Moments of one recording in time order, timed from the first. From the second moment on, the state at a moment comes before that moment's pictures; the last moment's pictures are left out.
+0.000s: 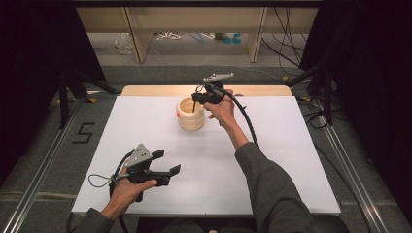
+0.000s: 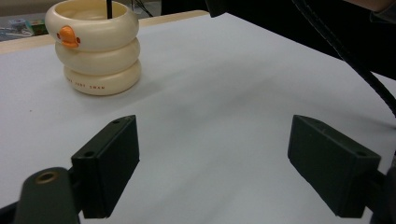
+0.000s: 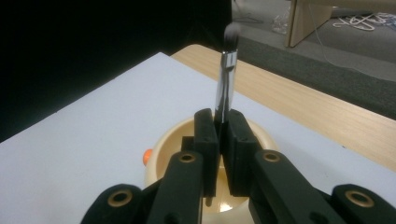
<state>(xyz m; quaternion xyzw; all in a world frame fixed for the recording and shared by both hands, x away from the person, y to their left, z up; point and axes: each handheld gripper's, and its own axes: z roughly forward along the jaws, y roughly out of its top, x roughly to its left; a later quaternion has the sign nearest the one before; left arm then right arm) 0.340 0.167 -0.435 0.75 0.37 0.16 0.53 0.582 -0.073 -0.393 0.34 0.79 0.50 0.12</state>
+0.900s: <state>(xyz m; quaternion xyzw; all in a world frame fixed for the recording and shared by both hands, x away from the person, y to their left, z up) 0.341 0.167 -0.436 0.75 0.37 0.15 0.53 0.582 -0.083 -0.398 0.40 0.77 0.47 0.15</state>
